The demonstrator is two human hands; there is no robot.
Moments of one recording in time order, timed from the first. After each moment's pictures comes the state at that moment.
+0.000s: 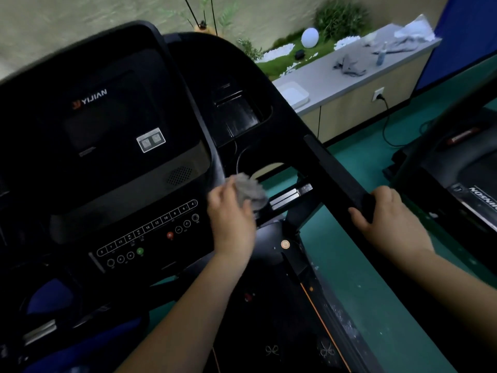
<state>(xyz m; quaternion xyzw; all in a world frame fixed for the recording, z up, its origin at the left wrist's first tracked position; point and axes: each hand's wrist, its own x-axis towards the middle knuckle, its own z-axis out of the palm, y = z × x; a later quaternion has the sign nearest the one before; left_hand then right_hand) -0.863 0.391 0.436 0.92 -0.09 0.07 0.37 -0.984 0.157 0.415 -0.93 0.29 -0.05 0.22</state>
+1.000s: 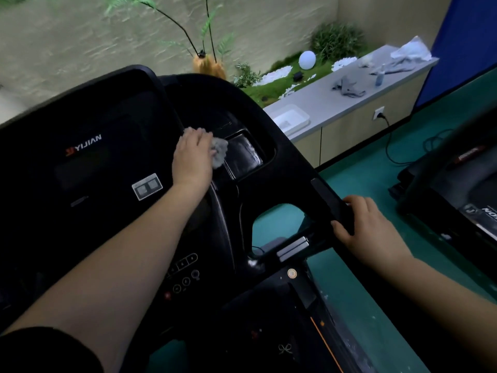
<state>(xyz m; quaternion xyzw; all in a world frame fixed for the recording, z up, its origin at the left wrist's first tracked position) -0.626 0.371 0.498 0.95 -0.23 0.16 0.13 -0.889 0.149 0.425 -0.93 0.24 -0.05 0.26</state>
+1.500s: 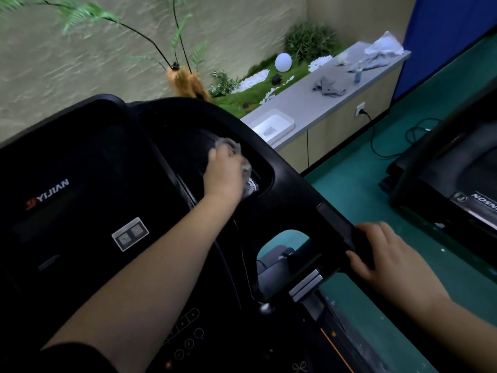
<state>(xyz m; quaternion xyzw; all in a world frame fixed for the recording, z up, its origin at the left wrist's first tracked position) -0.597 0.289 0.476 0.94 -0.31 0.11 0.11 -0.888 0.149 0.415 -0.95 0.23 -0.08 0.21</state>
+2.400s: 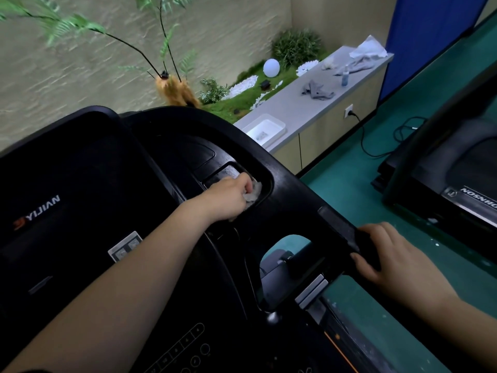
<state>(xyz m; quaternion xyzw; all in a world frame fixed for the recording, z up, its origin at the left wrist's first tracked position) -0.599 0.306 0.503 0.90 -0.38 -0.22 0.02 -0.887 0.150 0.413 -0.95 0.24 -0.08 0.20</state>
